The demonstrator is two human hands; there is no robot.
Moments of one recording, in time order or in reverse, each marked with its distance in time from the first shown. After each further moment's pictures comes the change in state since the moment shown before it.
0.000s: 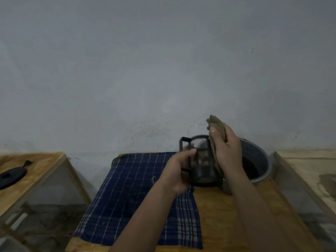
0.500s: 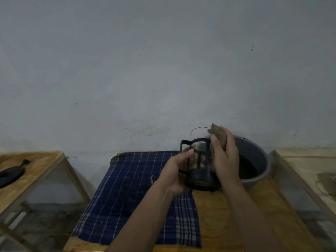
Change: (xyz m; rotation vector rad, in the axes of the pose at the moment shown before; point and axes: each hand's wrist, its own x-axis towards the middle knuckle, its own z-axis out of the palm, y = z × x) left_hand 0.003 -0.007 -0.006 -0.049 -0.022 -0.073; right_hand -0.016 0.017 0.002 0.067 0.047 0.003
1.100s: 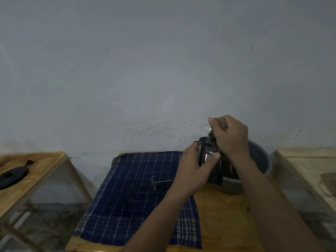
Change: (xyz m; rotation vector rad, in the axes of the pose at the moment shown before) left_hand -0.006 -0.012 0.044 0.893 0.203 0.450; right_hand 0.057 -0.019 -0.013 -0.417 0.025 -0.313
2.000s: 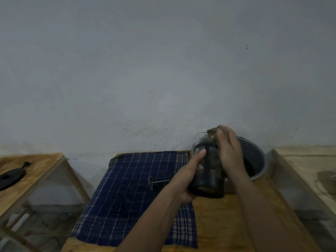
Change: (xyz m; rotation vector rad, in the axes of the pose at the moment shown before) left_hand 0.006 -0.015 0.008 -0.748 -0.218 -0.611; right_hand -0.036 0.011 -0.009 0.470 -0.137 0.423
